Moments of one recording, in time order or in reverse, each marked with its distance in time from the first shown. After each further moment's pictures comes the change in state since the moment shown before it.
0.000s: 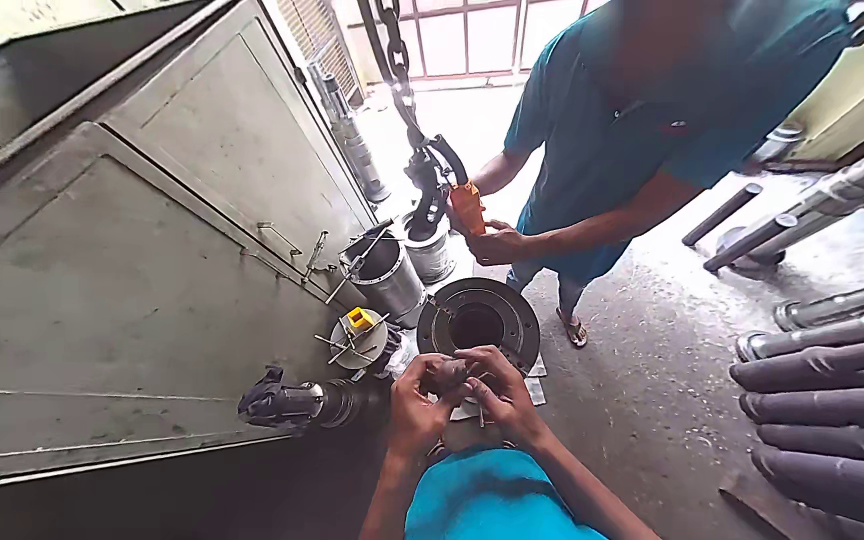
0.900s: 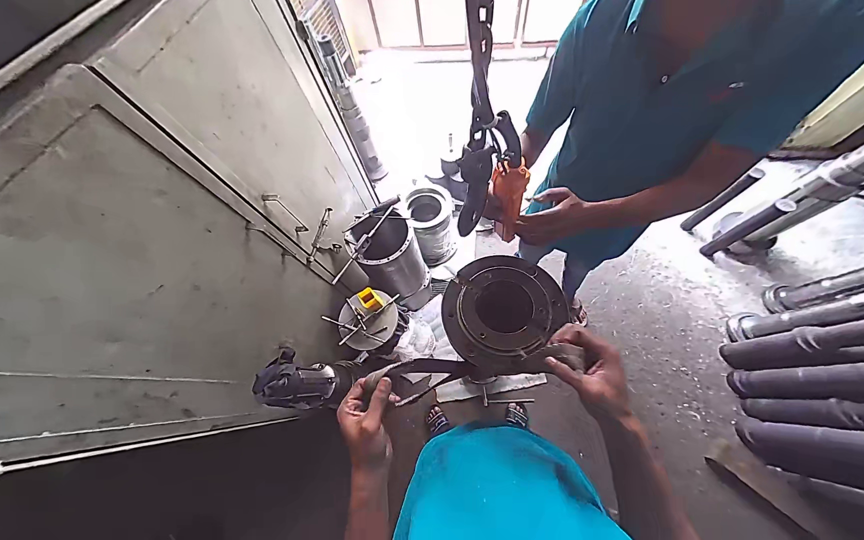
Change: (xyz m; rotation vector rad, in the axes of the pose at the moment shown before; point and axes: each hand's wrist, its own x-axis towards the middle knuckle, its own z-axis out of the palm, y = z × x) left_hand -0.050 -0.030 -0.113 -0.321 0.487 -0.248; right_hand -0.014 -0.015 -0.026 -0.126 0.199 -0.013
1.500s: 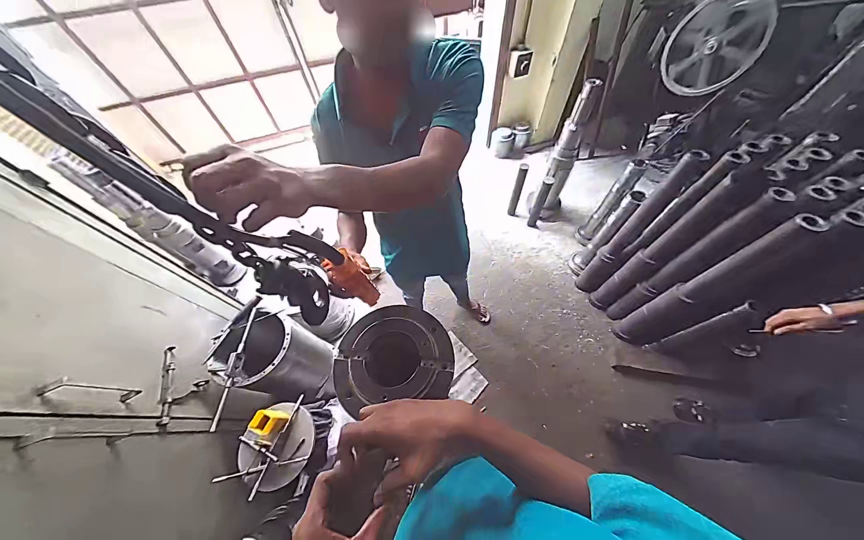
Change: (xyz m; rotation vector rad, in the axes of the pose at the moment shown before) left_hand -0.018 0.047 0.056 0.581 -0.740 0.191; right_hand 0.047 -0.056 0.059 -0.235 -0.772 -0.133
